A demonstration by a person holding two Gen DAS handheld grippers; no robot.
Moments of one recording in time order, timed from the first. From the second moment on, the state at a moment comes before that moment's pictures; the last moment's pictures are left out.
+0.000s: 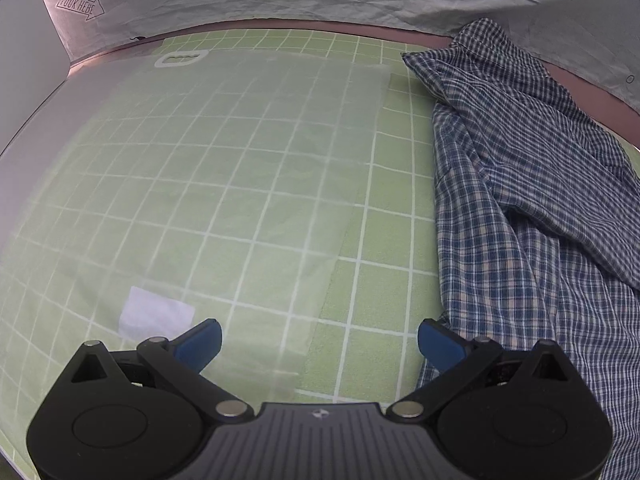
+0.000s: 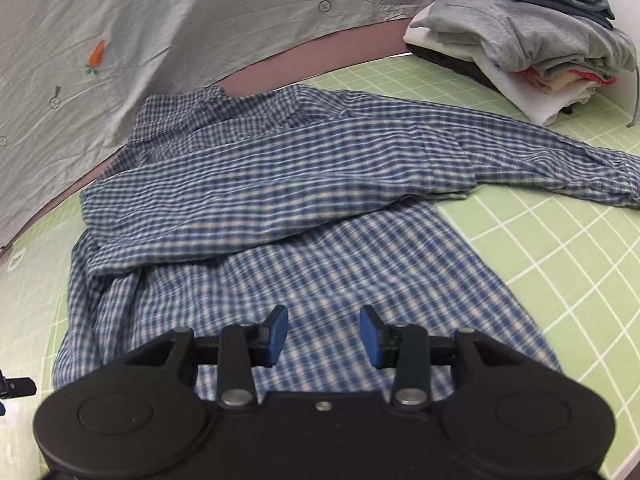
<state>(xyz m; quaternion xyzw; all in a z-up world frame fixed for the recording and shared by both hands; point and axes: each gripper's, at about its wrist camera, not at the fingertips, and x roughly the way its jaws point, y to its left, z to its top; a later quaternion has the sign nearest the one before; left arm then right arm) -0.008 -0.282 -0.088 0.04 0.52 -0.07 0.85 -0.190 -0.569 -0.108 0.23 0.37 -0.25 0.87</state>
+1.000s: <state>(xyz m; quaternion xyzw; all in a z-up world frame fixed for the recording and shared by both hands) 0.039 -0.353 -0.108 0.15 0.53 -0.06 0.83 -0.108 -0.728 -0.128 0.21 0.36 -0.28 0.87</state>
